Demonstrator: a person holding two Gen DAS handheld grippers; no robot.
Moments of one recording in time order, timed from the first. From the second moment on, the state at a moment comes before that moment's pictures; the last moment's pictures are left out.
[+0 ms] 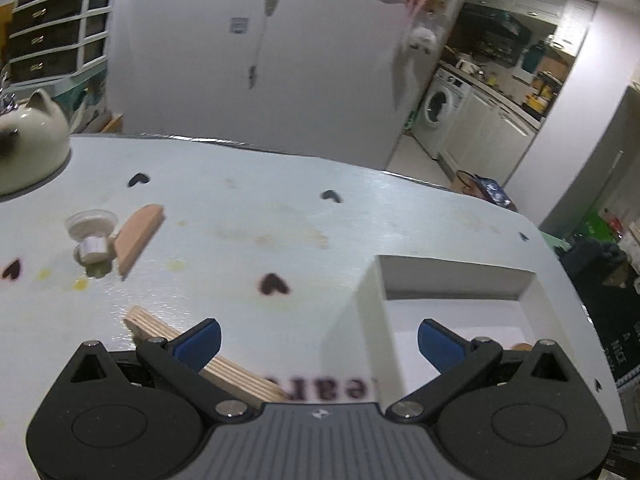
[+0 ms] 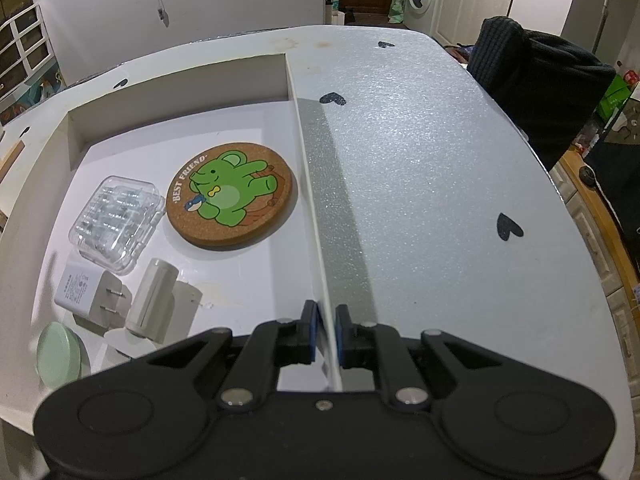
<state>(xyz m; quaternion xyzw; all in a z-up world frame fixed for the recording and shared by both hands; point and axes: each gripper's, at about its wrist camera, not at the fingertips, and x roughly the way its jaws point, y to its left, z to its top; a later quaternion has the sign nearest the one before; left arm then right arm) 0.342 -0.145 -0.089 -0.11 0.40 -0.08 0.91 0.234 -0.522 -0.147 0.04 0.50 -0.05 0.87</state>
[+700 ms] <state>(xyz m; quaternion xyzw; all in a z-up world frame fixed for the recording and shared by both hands) 0.323 -0.122 -0.139 -0.15 0.43 -0.08 0.89 0.234 -0.522 -0.148 0.04 0.50 -0.05 0.87</state>
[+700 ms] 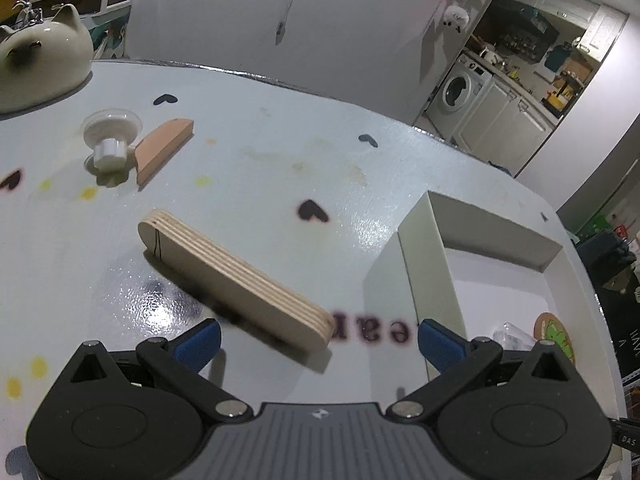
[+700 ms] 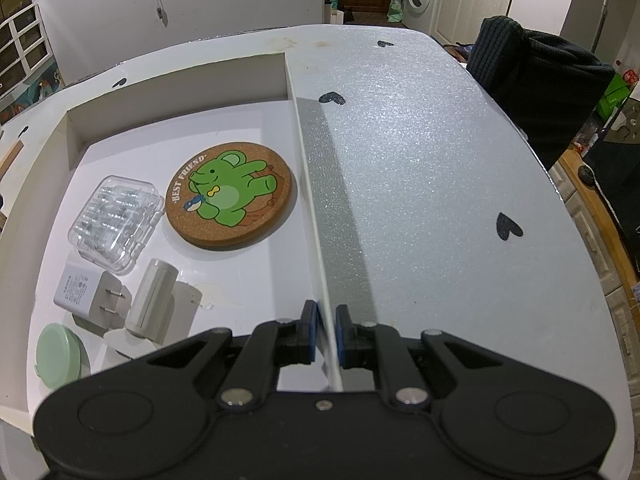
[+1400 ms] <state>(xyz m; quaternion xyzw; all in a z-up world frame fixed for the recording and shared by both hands) 0.304 -0.078 -0.143 -0.13 0.43 0.04 0.89 0.234 -0.522 -0.148 0.04 0.50 -0.06 0.87</state>
